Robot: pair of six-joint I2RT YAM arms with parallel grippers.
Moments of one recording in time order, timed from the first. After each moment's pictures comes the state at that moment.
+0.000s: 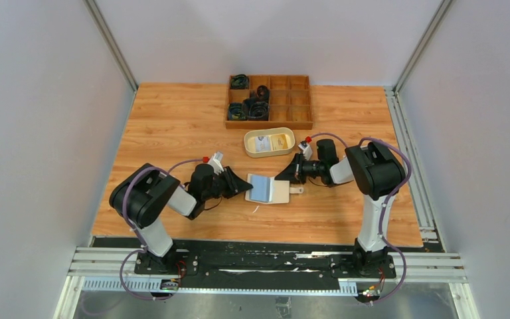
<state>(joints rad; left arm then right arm) -0.50 1.70 0.31 0.98 0.39 -0.99 0.29 2.01 0.73 0.65 -0.99 0.90</state>
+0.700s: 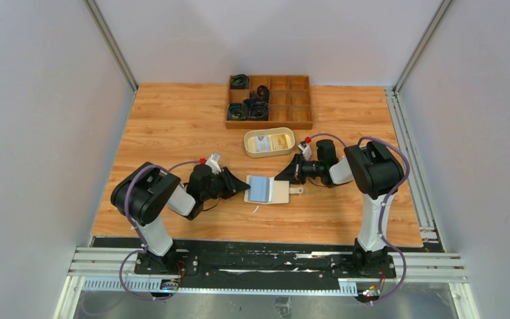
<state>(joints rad) -0.47 1.72 0.30 0.99 0.38 -1.00 0.29 2.02 0.73 0.67 -1.00 0.91</state>
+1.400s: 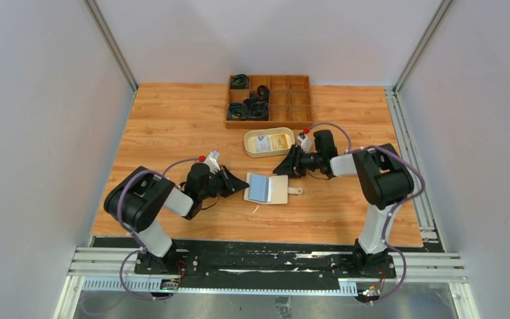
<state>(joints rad) -0.47 1.70 0.28 1.02 0.41 -1.00 0.30 1.95 0.77 0.52 -0.96 0.84</state>
